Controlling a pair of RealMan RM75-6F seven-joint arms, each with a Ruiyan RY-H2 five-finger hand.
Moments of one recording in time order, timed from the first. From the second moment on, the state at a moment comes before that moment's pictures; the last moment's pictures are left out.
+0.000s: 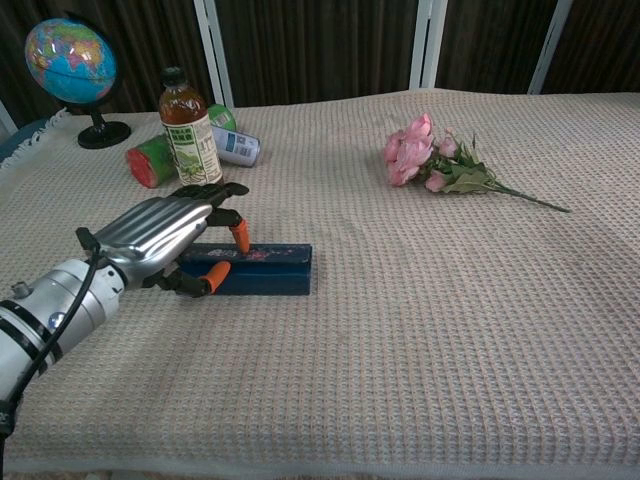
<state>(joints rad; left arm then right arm) -0.59 -1.82 -0.14 -1.27 1.37 1.12 0.36 0.07 -1.02 -0.01 -1.64 -1.59 1.46 0.08</state>
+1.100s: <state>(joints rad) -0.62 -1.71 -0.21 -1.38 1.28 1.08 0.29 0.07 -1.01 -0.01 -1.64 -1.59 1.46 0.10</state>
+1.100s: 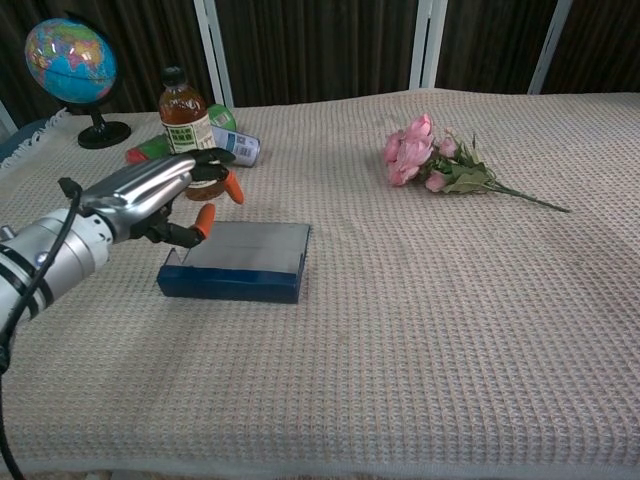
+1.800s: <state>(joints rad) -0.57 -1.62 -0.11 -1.45 1.24 1.06 0.32 0.07 -1.02 -0.01 -1.64 -1.60 1.46 0.09</state>
